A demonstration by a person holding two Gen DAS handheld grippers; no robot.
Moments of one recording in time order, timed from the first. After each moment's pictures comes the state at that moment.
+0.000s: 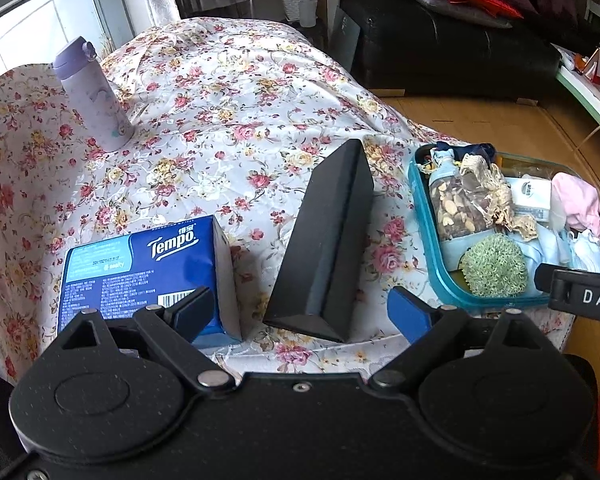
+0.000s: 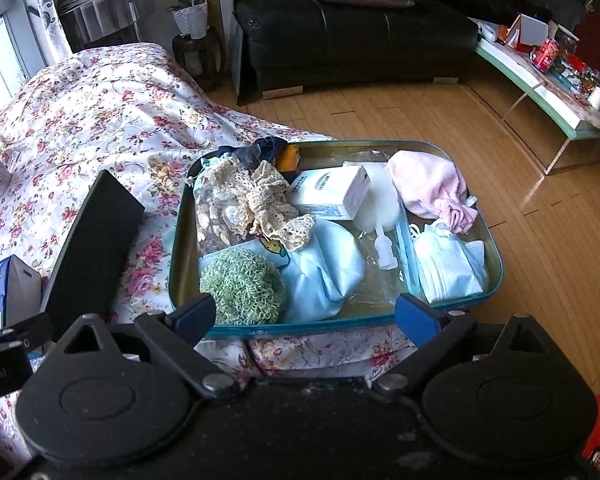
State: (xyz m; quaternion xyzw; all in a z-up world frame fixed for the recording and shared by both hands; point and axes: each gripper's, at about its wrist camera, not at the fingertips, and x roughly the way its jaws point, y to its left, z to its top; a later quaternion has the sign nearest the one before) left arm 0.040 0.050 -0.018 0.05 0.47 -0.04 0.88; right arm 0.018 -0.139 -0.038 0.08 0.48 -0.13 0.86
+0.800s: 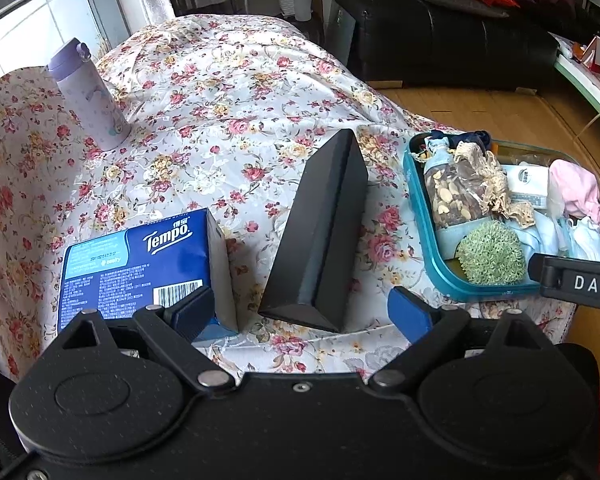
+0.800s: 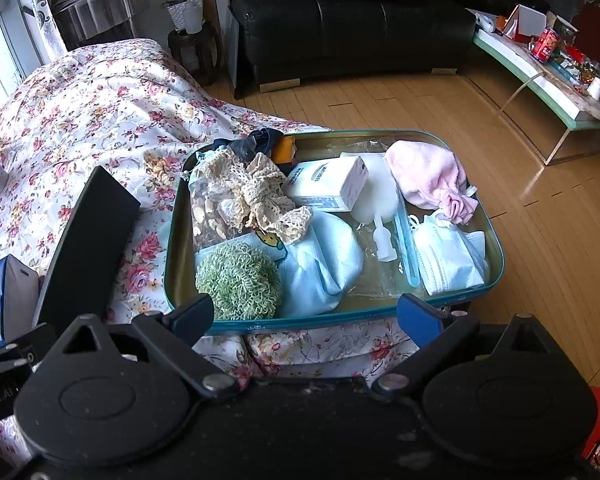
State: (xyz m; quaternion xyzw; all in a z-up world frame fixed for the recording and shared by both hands) left arm 0.035 0.047 -0.019 0.06 0.48 -0.04 0.87; right arm 0.019 -0.140 -0.042 0.08 0.49 -0.13 0.86
